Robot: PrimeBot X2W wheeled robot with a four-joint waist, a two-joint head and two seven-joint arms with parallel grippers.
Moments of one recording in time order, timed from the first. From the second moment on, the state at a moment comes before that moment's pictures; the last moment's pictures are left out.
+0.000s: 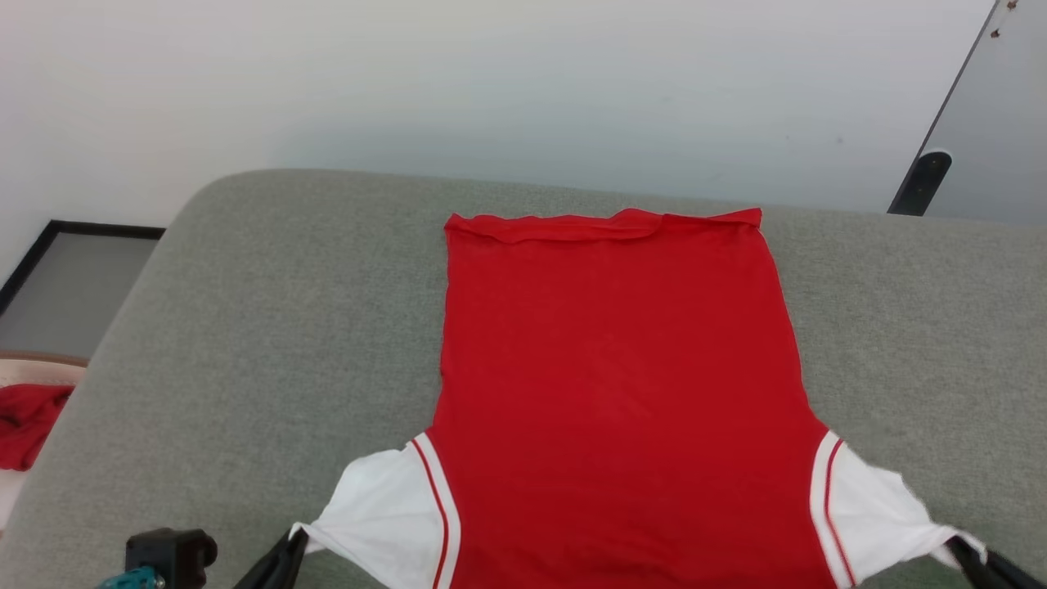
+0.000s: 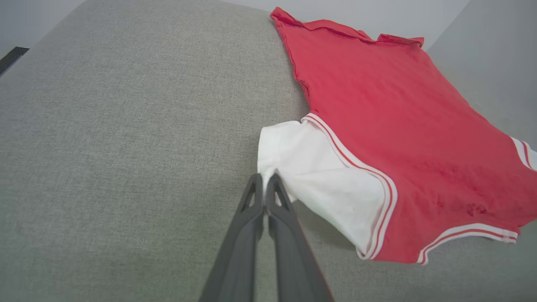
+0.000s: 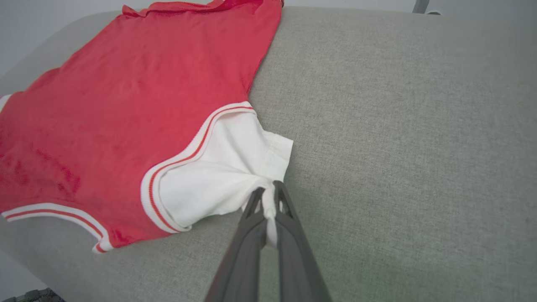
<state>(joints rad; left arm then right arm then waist) -0.11 0.90 -0.83 -0.12 -1.19 0.37 -0.23 0.15 -0.64 0.18 0.06 0.74 0.13 0.12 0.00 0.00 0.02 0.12</state>
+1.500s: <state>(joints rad) -0.45 0.58 -0.87 0.07 -1.04 0.23 -0.24 -0.68 -0.54 0.09 0.14 0.52 0.13 0.60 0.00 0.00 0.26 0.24</state>
